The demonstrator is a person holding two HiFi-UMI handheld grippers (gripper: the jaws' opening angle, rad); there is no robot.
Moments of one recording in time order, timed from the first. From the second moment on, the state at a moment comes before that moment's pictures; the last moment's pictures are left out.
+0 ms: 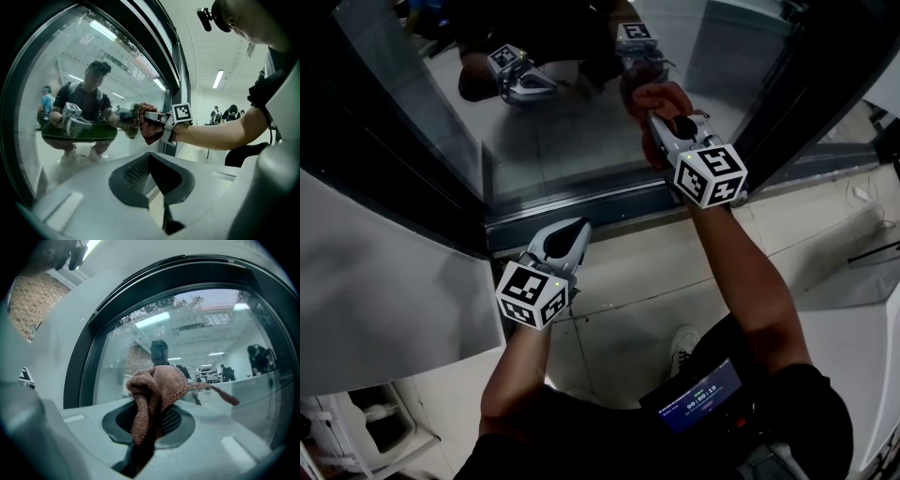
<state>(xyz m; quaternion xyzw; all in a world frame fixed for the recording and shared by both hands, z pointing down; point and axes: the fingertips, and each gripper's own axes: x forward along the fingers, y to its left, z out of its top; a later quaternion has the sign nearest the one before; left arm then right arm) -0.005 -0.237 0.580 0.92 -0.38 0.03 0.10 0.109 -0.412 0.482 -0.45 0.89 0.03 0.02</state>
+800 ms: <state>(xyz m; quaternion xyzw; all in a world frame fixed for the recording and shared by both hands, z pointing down) -0.001 -0.238 0.590 0.92 -0.38 0.04 0.10 0.183 -0.428 0.493 -0.50 0.87 0.02 0.02</state>
